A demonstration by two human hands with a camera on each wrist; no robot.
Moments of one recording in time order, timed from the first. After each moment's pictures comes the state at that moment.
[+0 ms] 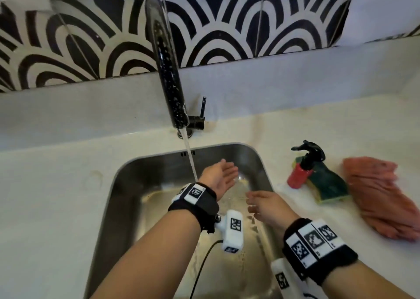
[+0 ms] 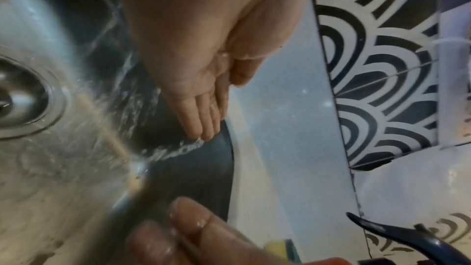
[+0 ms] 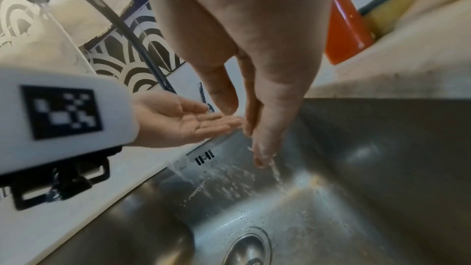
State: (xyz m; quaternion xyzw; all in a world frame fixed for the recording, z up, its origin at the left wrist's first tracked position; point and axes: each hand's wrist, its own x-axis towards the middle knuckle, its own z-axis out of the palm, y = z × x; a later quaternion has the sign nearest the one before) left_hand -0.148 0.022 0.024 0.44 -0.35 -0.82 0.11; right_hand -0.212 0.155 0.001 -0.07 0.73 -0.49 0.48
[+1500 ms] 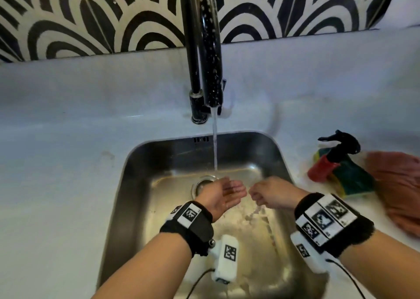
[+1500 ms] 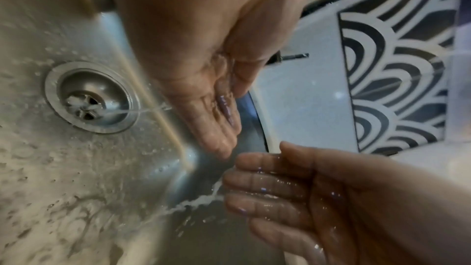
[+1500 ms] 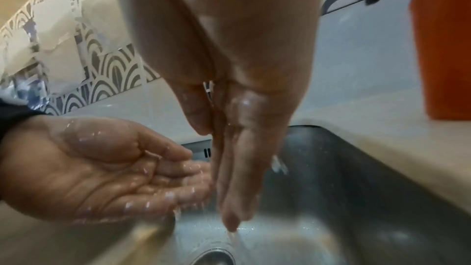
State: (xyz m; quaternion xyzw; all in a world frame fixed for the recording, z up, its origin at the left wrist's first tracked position) left_hand -0.079 0.033 -0.013 0.45 -0.32 -0.83 0.05; right_hand -0.202 0.124 0.031 -0.27 0.80 -0.22 0.49
